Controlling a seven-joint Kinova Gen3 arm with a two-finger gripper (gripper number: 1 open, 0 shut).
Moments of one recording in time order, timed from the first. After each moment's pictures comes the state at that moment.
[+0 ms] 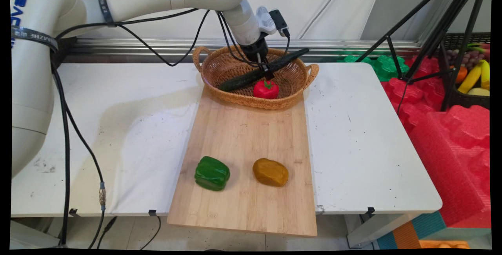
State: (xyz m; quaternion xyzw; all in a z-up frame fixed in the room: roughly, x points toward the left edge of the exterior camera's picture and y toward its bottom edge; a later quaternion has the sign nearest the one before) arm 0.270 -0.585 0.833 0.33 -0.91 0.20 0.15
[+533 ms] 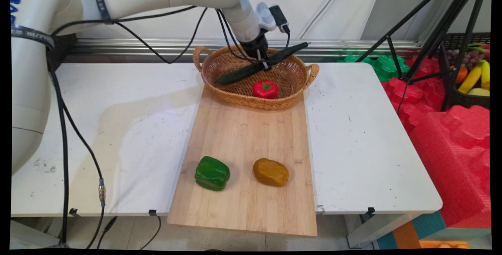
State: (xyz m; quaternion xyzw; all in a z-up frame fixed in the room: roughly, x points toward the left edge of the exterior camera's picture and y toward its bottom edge) arm 0.271 -0.582 0.846 0.33 -0.91 0.22 0.16
